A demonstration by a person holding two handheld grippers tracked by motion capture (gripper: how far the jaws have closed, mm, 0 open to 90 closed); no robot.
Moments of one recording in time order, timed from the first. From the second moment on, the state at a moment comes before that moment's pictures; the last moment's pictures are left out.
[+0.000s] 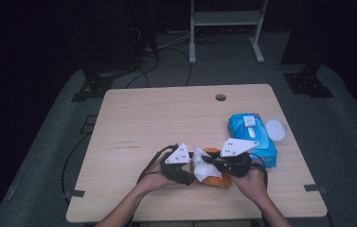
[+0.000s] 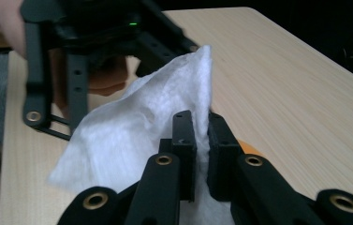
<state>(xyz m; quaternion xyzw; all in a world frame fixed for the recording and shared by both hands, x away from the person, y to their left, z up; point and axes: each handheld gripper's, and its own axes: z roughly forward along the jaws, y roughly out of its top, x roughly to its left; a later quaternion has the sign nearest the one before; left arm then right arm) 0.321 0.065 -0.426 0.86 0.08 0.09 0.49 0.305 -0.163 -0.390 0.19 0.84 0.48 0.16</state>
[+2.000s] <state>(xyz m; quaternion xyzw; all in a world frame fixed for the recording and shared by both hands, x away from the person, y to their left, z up) 0.335 0.081 -0.437 0.86 0.12 0.03 0.50 0.302 -0.164 -0.403 0.20 0.84 0.48 0.16</state>
